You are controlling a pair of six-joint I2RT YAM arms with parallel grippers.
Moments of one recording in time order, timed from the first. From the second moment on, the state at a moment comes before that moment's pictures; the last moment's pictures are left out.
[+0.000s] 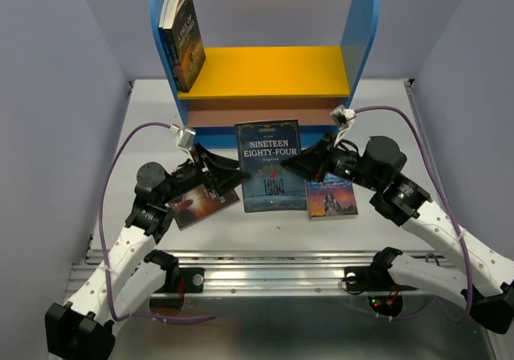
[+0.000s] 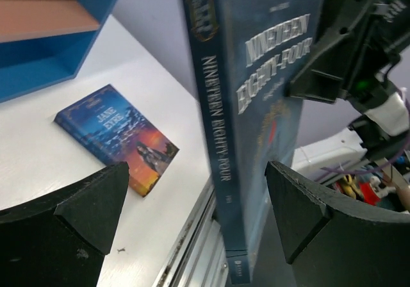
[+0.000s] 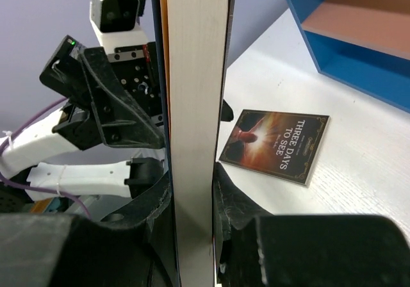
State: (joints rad) left arm -0.38 0.72 0.53 0.33 0.68 -0.79; right arm 0.72 0.91 0.94 0.00 -0.36 0.60
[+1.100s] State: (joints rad) left arm -0.44 0.78 0.53 0.55 0.78 -0.83; right arm 0.72 1.01 0.99 -0.07 -0.46 0.54
